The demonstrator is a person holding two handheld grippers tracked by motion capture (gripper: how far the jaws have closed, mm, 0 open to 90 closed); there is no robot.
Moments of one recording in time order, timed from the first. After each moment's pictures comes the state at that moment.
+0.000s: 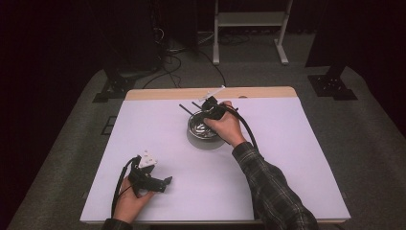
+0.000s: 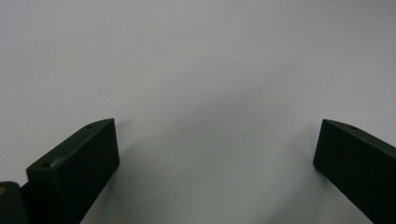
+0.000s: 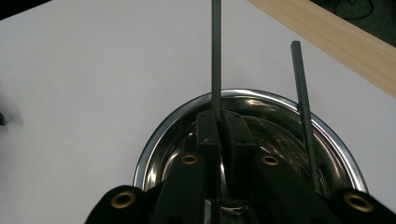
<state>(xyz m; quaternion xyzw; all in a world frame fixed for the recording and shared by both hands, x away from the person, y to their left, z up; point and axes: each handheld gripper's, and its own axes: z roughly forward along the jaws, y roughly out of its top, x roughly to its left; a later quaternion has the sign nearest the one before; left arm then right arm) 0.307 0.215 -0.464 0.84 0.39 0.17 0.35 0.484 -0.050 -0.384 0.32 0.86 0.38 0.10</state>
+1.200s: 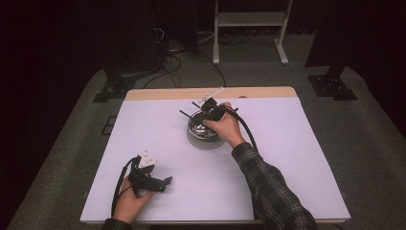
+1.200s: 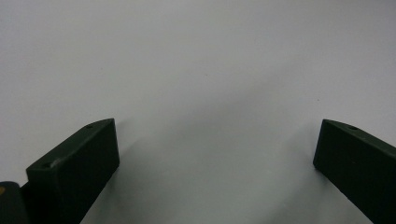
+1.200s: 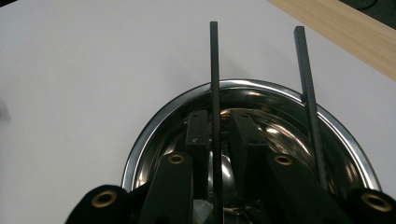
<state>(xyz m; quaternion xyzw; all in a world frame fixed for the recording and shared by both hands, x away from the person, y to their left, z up) 0.307 0.215 -0.464 0.84 0.39 0.17 0.35 0.489 -0.049 -0.394 0.32 0.87 0.37 0.10</state>
